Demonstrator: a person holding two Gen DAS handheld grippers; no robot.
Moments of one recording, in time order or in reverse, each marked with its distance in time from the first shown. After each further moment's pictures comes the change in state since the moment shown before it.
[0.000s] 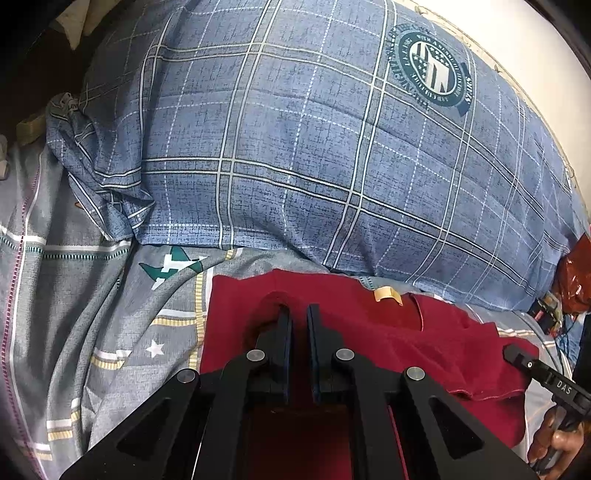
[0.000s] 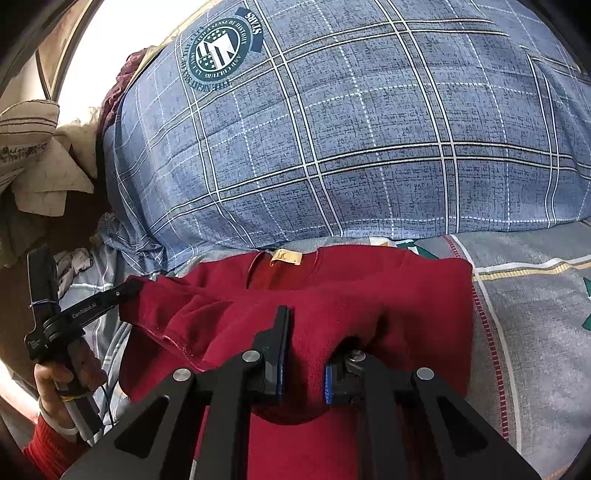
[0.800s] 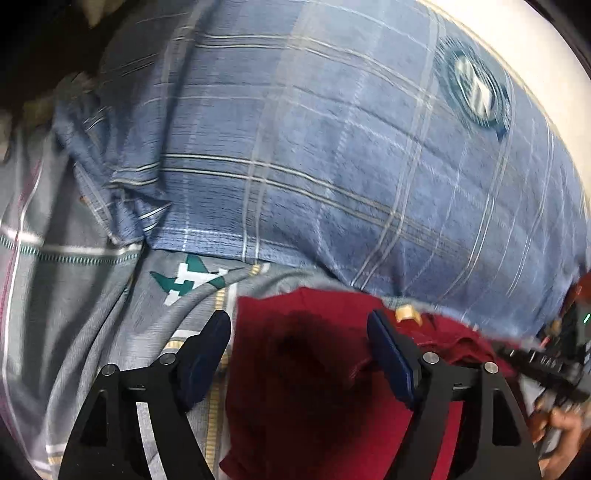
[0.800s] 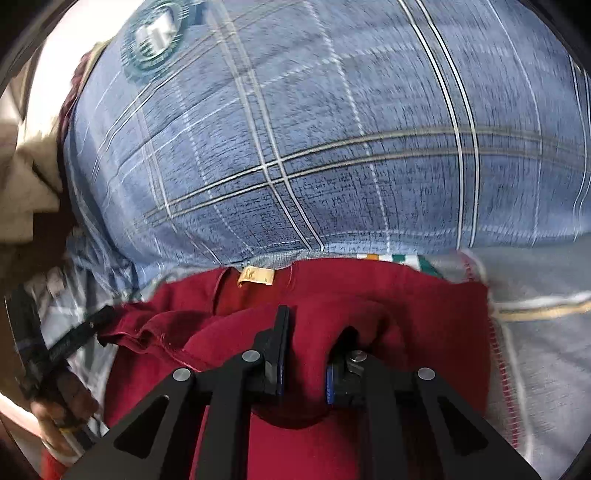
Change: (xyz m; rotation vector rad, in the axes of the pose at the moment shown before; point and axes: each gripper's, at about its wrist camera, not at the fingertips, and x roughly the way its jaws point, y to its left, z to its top) left arm 0.024 0.031 0.018 -0.103 -0.018 0.007; right arm 0.066 -0.029 0.034 0.149 0.119 -0.012
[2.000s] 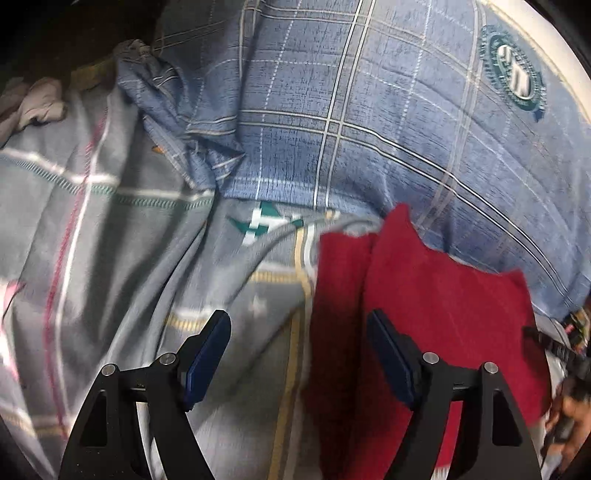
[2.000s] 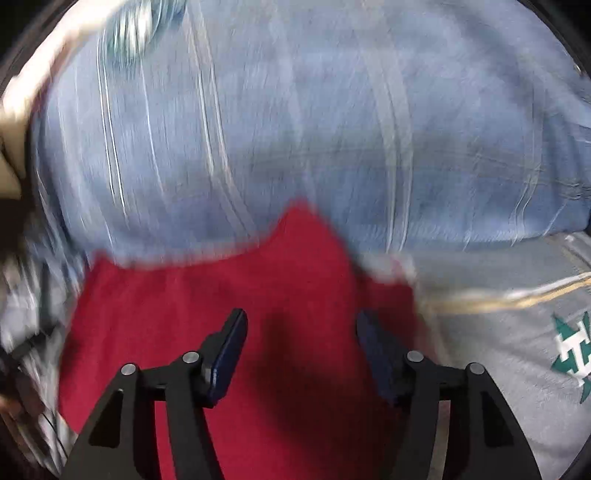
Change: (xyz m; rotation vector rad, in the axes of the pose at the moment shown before) left arm -0.031 0.023 -0.028 -0.005 0.138 0.167; right arm 0.002 0.021 -0.019 -0.149 0.048 -0.362
